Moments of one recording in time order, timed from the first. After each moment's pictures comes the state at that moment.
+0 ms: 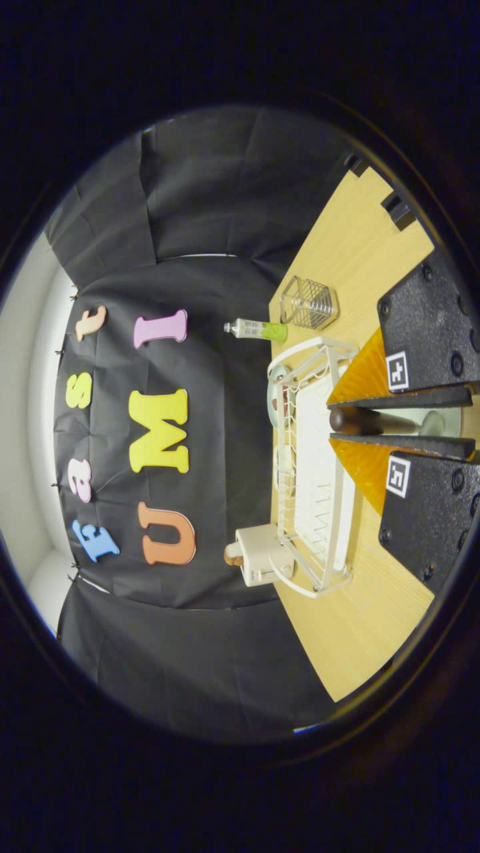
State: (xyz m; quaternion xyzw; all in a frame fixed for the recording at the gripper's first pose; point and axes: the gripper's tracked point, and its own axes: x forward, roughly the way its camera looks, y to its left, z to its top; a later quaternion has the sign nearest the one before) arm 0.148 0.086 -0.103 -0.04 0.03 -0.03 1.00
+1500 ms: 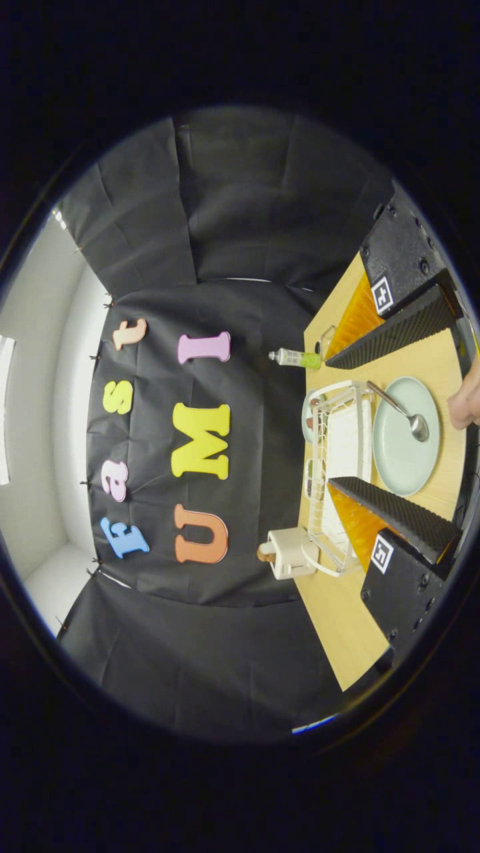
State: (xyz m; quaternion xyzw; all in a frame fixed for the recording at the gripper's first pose) arm 0.034 0.075 -0.026 -0.05 -0.03 -0.05 1.00
